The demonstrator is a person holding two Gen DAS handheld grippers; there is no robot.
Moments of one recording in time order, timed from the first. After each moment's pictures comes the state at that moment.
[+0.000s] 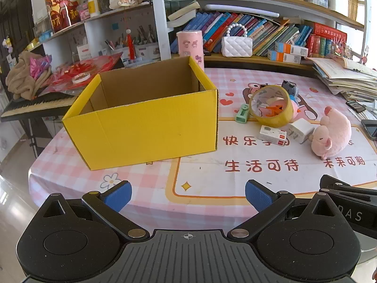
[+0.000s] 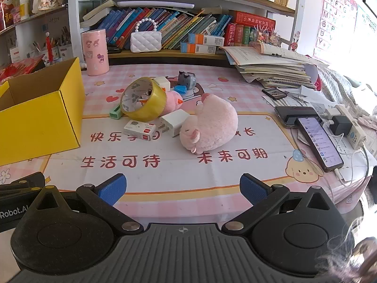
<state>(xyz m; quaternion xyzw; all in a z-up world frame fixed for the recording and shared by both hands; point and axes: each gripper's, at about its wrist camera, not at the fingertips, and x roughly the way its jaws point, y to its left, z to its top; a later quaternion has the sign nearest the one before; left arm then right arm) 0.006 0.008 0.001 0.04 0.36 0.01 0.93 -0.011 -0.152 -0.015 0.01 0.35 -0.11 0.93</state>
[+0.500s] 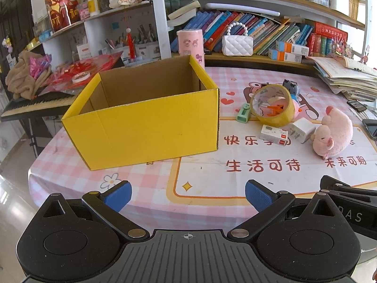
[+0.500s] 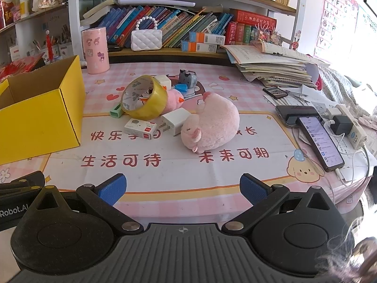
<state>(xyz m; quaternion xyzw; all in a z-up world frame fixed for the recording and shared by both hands) 0.006 0.010 0.000 0.04 0.36 0.01 0.93 -0.005 -0.149 -0.016 0.01 0.35 -0.11 0.93</state>
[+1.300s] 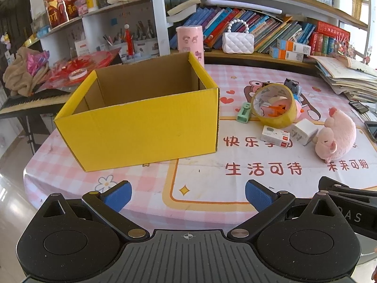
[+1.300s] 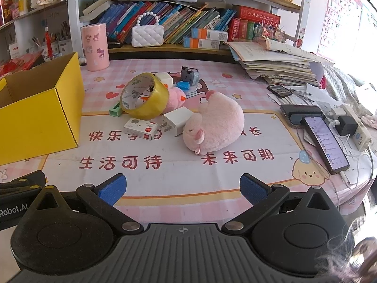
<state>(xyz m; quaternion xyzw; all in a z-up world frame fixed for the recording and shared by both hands) 0.023 0.009 -0.006 0.03 0.37 0.01 0.93 0.010 -0.153 -0.023 0.01 0.36 -0.10 0.93</state>
